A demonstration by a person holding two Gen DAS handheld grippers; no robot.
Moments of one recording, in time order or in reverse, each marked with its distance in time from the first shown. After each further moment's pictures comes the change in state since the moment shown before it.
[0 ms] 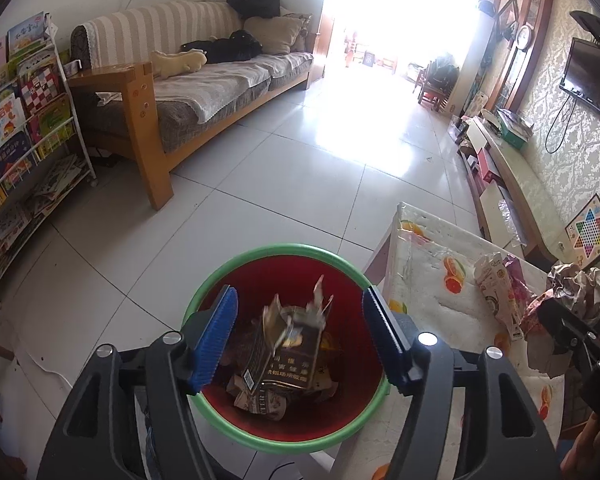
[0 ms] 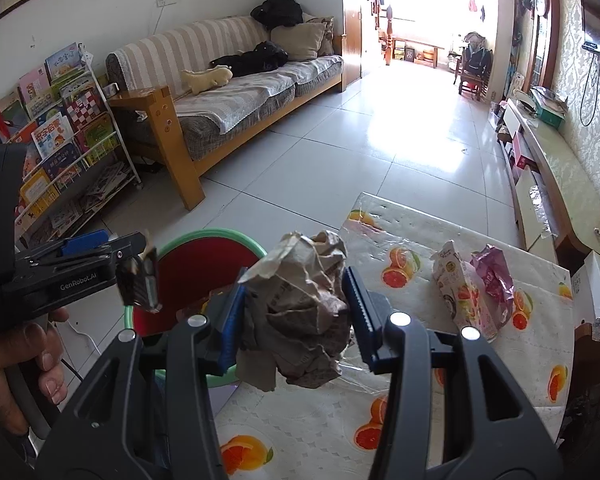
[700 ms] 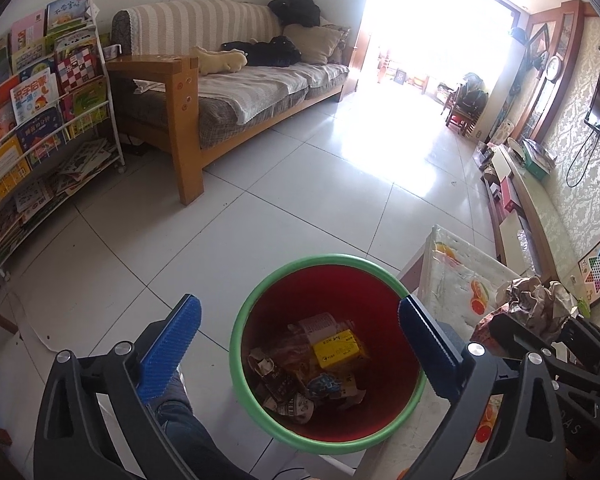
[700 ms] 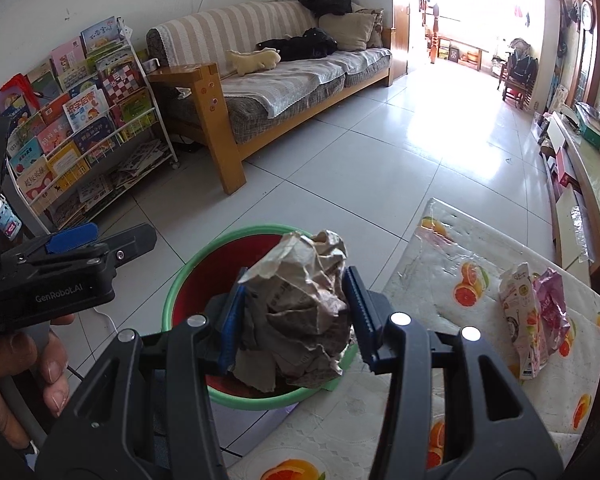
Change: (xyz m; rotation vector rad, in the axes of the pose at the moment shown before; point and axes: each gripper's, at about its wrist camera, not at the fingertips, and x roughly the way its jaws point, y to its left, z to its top) left arm -0.013 0.049 -0.003 -0.110 -0.035 0.064; right arm 0.042 0.073 0.014 -0.096 0.043 0.126
